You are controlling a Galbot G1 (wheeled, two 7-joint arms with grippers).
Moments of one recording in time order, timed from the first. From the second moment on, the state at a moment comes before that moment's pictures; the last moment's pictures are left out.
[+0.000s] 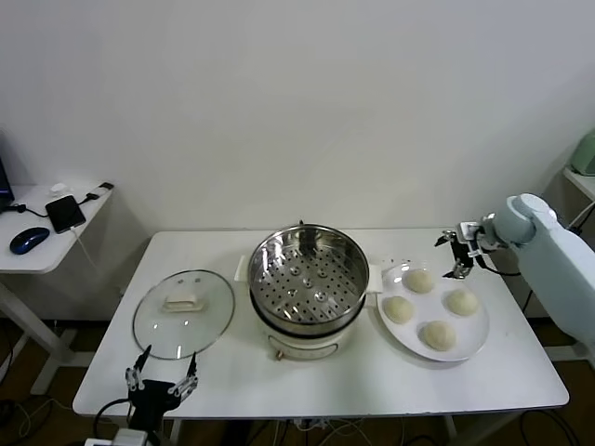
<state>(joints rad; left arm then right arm) 1.79 -1.58 -0.70 -2.16 0.21 0.13 0.12 -0.14 0.89 -0.20 0.90 -0.52 0.10 -1.22</state>
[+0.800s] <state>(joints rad) 1.78 -1.59 -0.69 -2.14 0.21 0.13 0.12 -0.11 1.06 -0.19 0.64 -0.67 0.18 -1.18</state>
